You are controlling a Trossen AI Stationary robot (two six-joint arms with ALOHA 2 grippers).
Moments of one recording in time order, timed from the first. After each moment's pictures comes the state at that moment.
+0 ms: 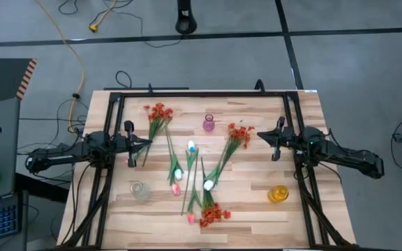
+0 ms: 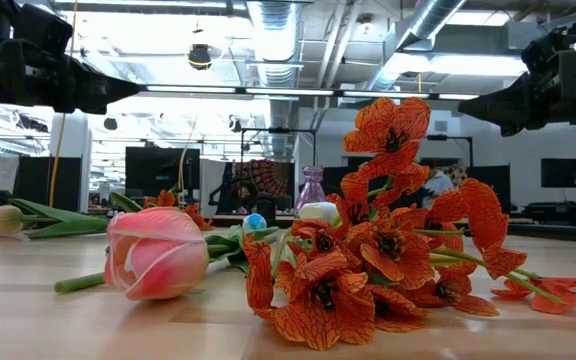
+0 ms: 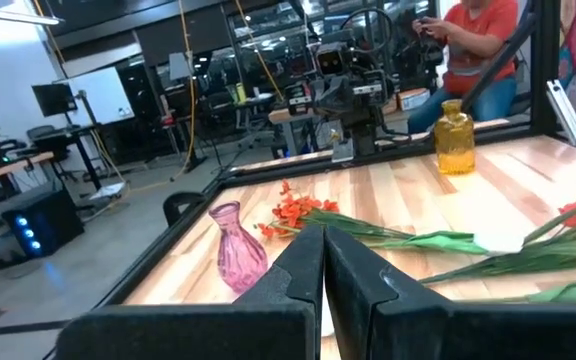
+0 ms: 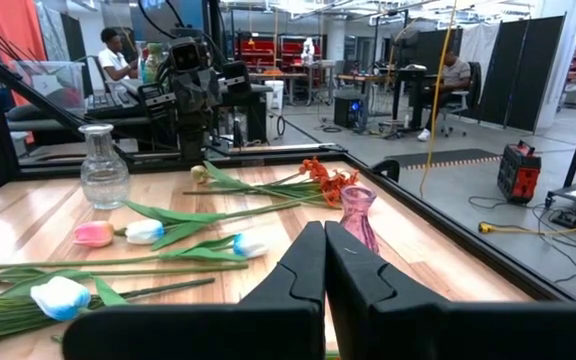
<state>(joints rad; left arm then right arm) 0.14 0.01 0.01 0.04 -0.01 0.21 -0.26 0.01 0.01 0.02 0.00 -0.03</state>
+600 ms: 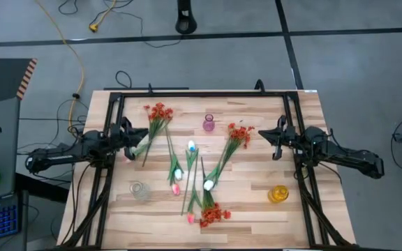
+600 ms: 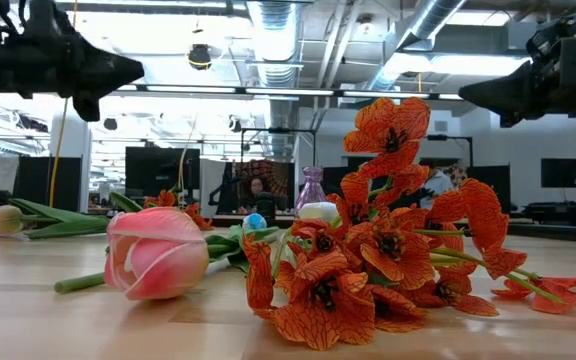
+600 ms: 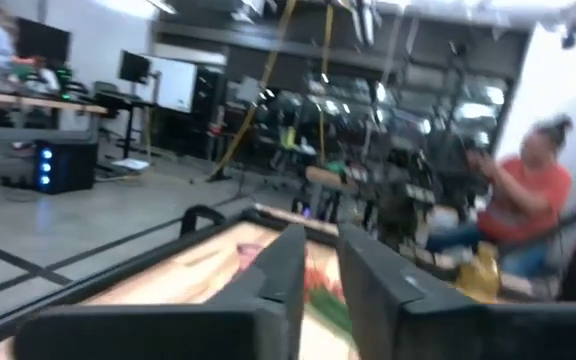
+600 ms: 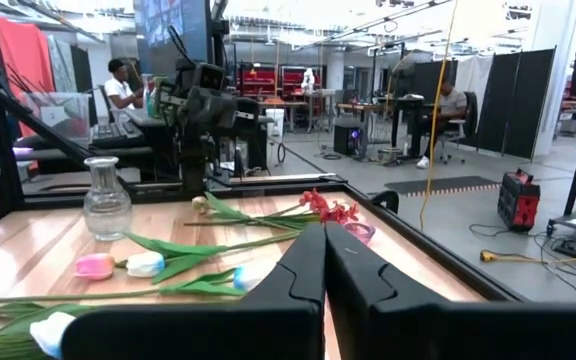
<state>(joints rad) 0.14 0.01 0.01 0.21 -0.21 -0.19 -0.26 0.01 0.01 0.11 0.00 -0.03</state>
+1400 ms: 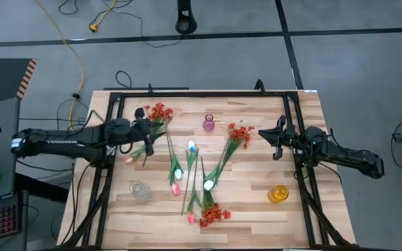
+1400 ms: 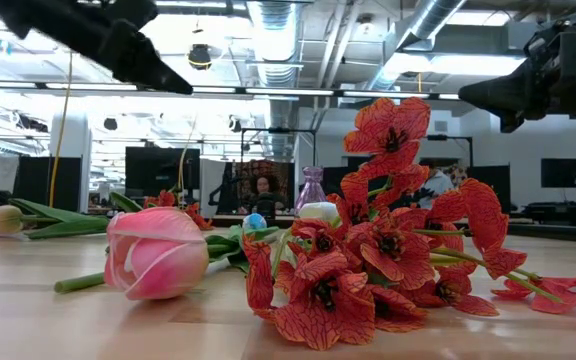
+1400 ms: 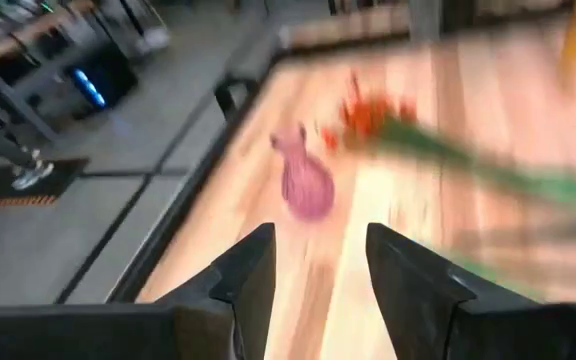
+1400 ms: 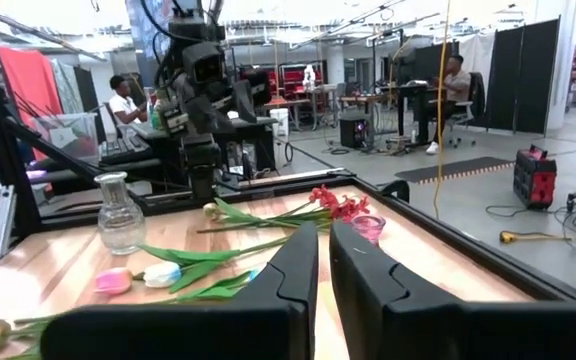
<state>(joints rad) 0.14 0.80 0.54 -0.15 -0.26 0.20 -0.26 0.01 0.01 0.10 0.00 0.08</state>
